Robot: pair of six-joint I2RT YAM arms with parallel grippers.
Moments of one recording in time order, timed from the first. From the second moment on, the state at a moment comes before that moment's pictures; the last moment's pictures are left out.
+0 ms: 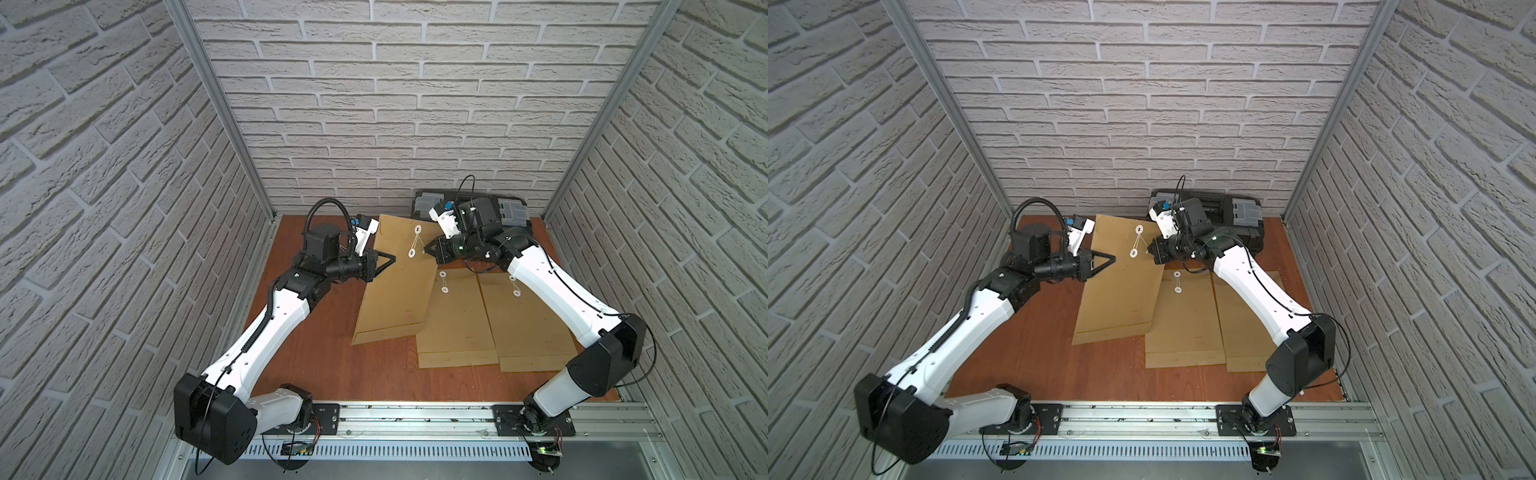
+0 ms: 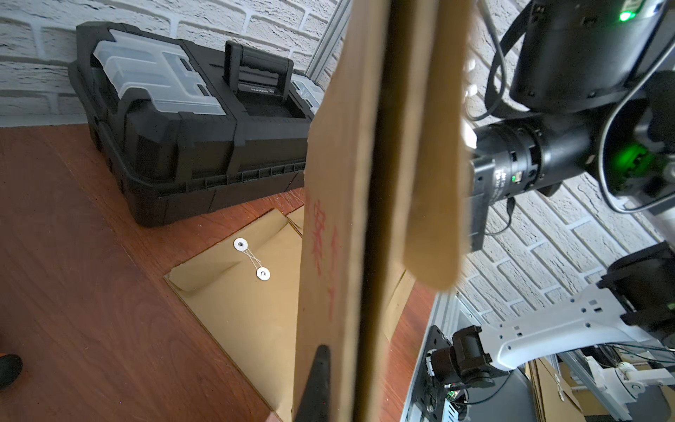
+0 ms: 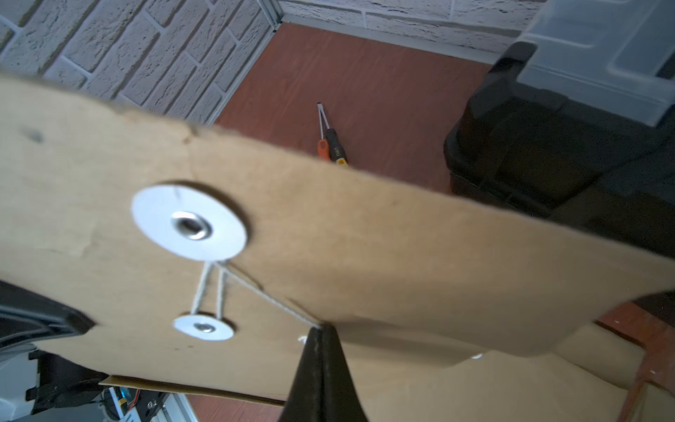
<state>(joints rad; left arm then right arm) -0.39 1.21 1.10 -0.30 0.72 -0.31 0.44 1.60 1.61 -0.77 -0.31 0.16</state>
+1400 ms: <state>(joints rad) -0.43 1.21 1.14 -0.33 0.72 -0.30 0.40 1.54 1.42 -0.46 -0.55 0.33</state>
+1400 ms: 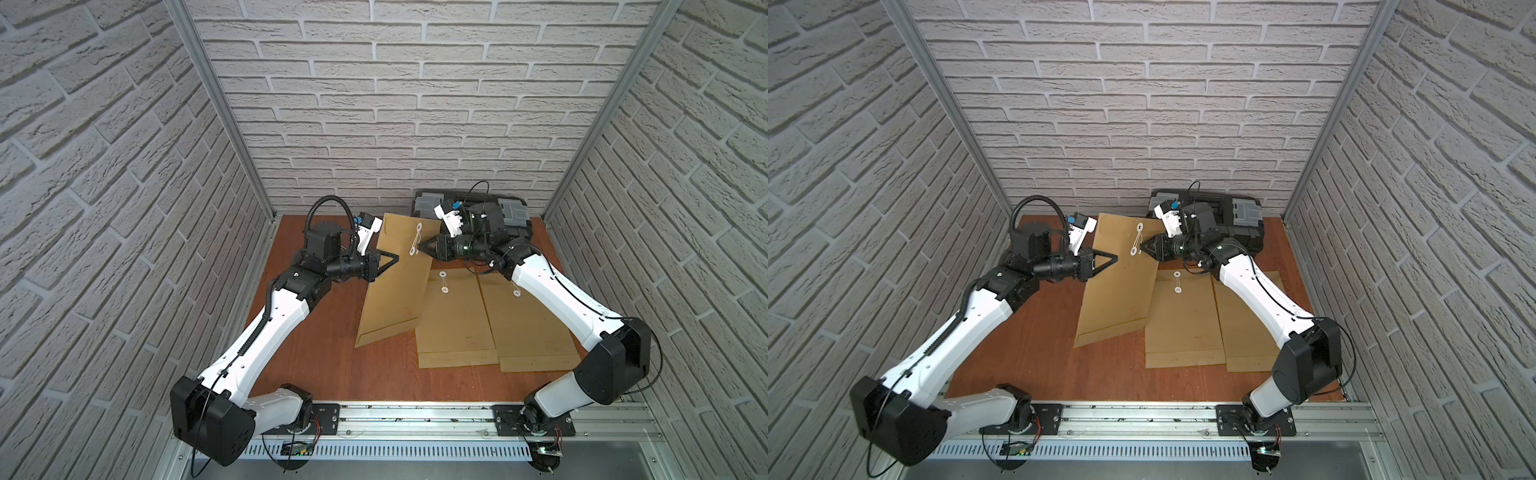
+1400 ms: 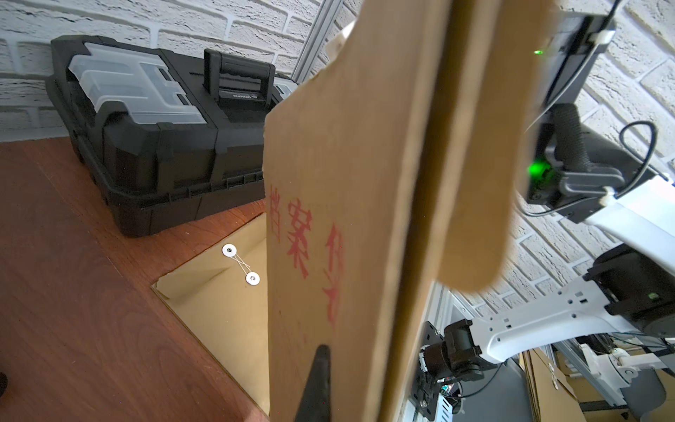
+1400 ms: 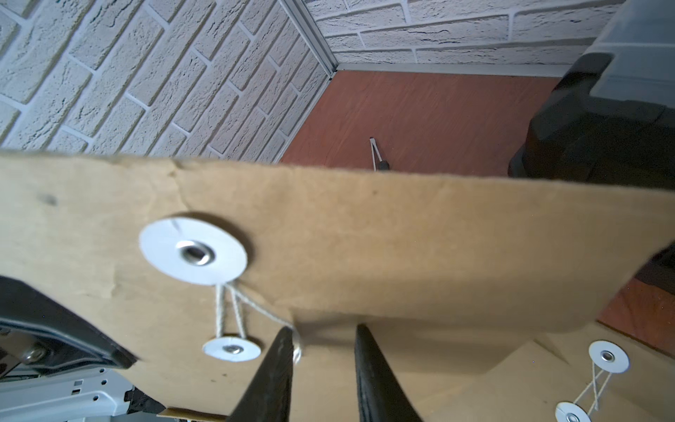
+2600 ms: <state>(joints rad) -0.43 1.21 1.14 -0.38 0.70 -0.28 0.40 1.57 1.38 -0.39 -0.60 0.39</state>
